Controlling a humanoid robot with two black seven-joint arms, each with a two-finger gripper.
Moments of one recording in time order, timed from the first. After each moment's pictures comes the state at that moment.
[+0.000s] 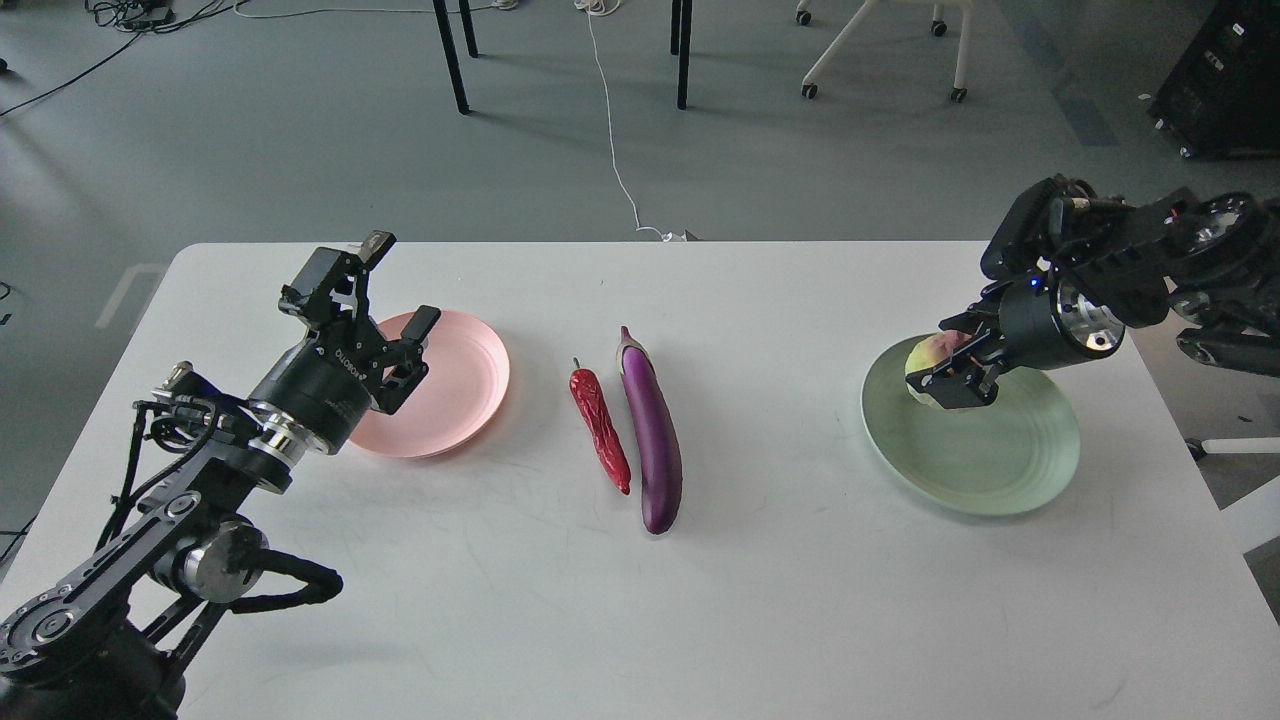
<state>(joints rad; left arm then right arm) -0.17 0.37 -1.09 -1.38 0.68 -0.16 -0.29 1.69 -0.50 -1.12 1.11 -1.27 -0.03 0.49</state>
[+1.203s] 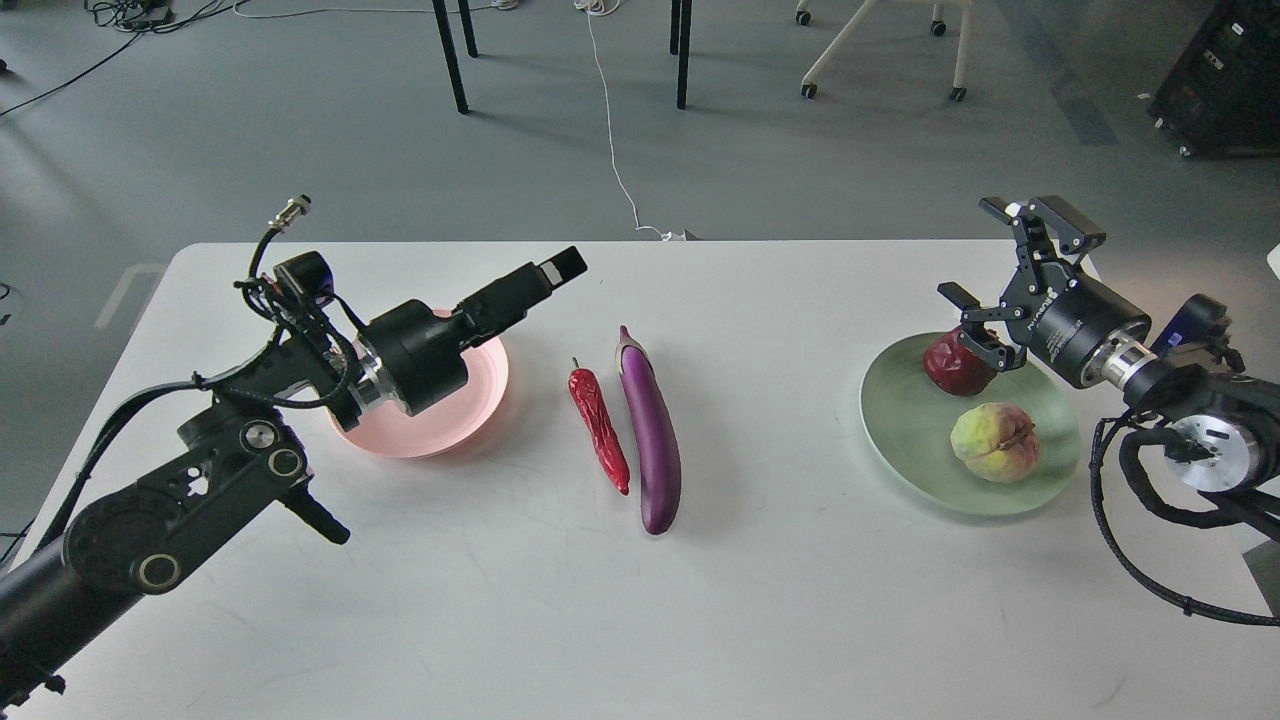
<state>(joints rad) -0.52 0.41 -0.81 -1.33 1.46 -0.23 -0.33 0.83 -0.69 0.06 0.97 0.18 0.37 0.49</state>
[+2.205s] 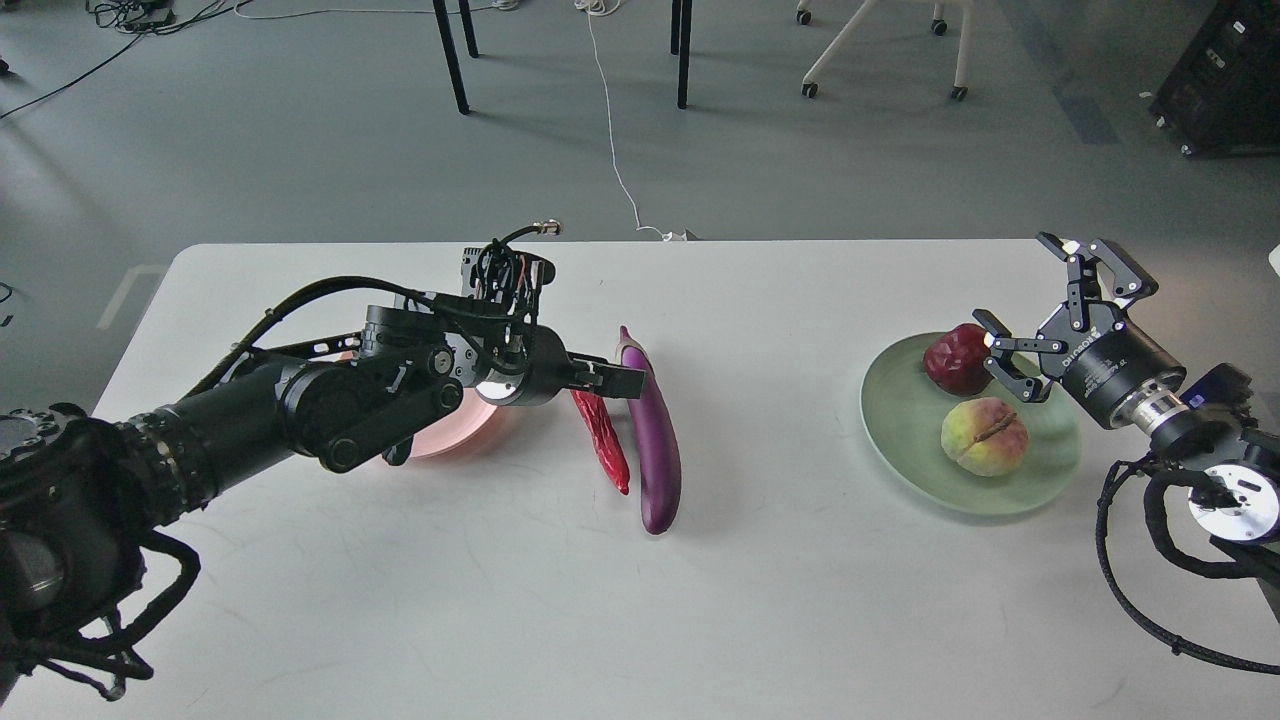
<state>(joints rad) -1.01 0.13 -0.23 -0.80 1.43 -0.46 0.00 0.67 -0.69 0.22 0.89 0.21 0.49 0.49</state>
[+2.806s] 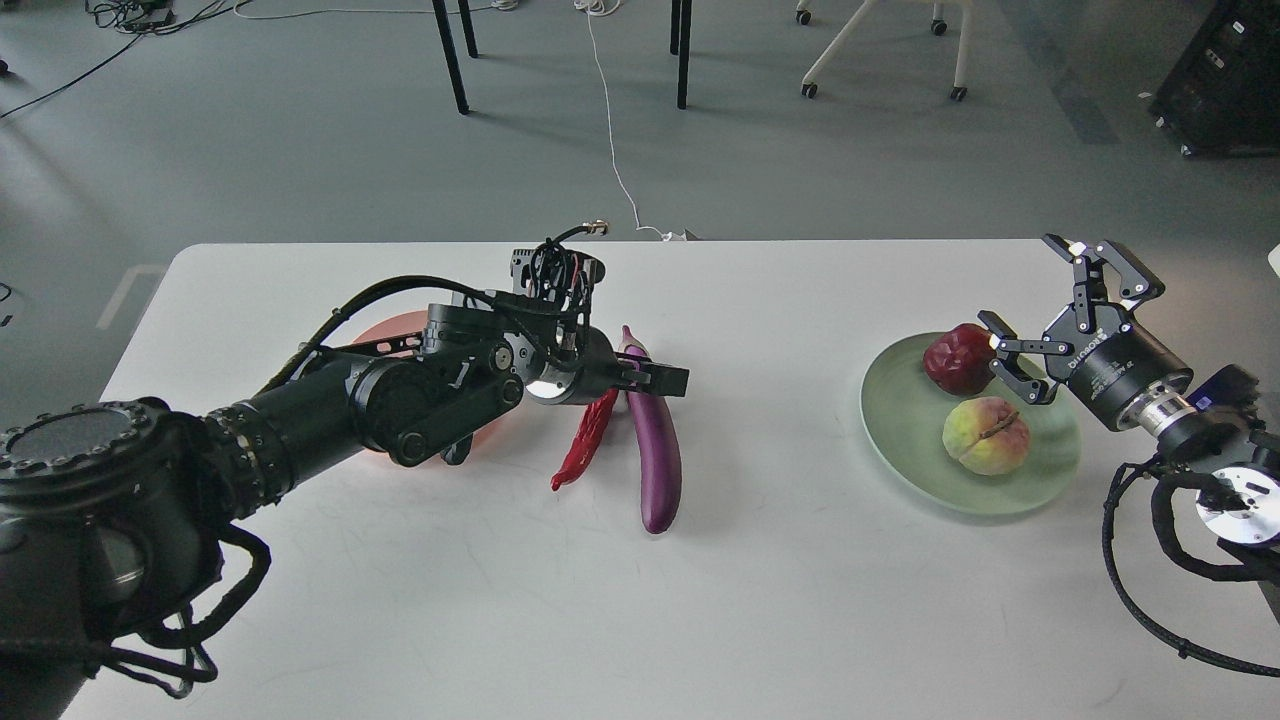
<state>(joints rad) -1.04 0.00 -0.23 -0.68 1.42 -0.45 0.00 0.66 -0.70 0.22 0.90 0.21 0.49 0.49</state>
